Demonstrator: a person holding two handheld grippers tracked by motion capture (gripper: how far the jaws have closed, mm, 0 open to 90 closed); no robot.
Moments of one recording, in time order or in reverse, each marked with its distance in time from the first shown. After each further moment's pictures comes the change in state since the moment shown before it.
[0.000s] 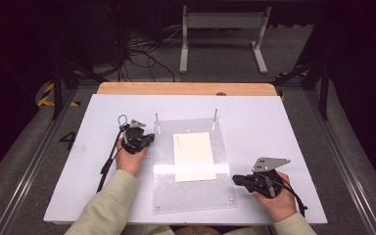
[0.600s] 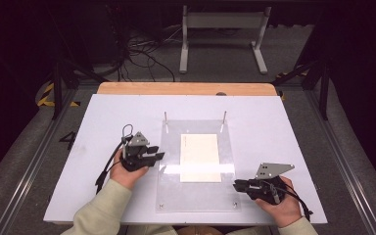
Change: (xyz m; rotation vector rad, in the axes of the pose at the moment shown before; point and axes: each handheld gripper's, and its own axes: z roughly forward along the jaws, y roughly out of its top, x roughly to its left) left arm -0.046 -0.030 -0.068 -0.003 -0.234 0.278; right arm 0.010 -0.007 -0.010 -0.013 0.049 -0.054
